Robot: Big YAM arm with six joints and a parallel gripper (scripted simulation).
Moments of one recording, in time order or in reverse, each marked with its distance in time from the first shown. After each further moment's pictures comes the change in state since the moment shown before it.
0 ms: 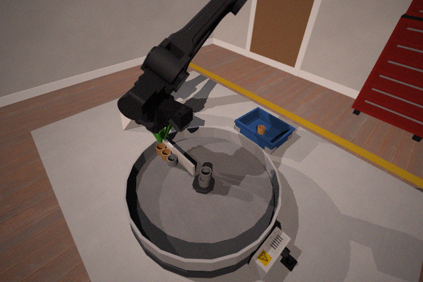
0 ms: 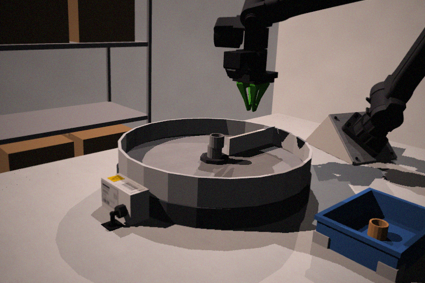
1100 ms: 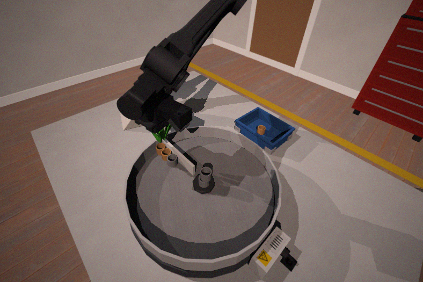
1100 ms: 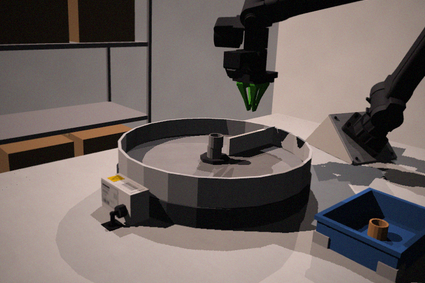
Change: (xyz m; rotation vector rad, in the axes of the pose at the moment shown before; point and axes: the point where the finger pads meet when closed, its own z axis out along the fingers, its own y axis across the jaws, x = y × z) arm 0.001 -0.001 0.000 0.000 -0.001 0.001
